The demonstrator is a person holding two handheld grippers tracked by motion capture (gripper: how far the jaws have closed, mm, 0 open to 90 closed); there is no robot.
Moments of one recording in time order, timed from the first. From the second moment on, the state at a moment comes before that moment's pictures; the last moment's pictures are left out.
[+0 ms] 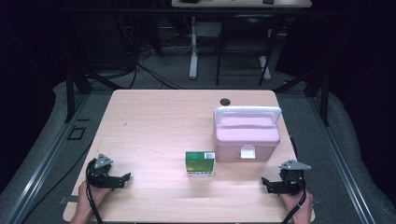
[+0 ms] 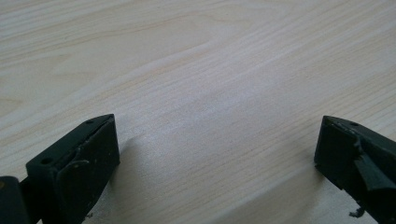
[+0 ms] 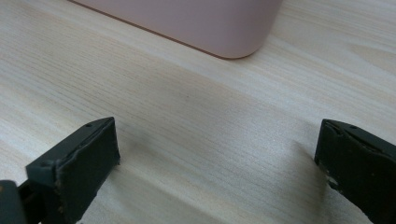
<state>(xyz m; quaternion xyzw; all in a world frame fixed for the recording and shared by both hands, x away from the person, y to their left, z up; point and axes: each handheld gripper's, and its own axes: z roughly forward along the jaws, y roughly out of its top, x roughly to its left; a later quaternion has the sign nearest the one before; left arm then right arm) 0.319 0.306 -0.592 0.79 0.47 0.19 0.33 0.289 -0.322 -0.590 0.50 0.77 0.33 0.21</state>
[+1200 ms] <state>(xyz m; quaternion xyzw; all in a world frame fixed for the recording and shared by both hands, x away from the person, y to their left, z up) 0.331 0.259 -0.480 0.90 0.31 0.10 0.28 0.289 -0.322 -0.590 0.50 0.77 0.33 0.21</state>
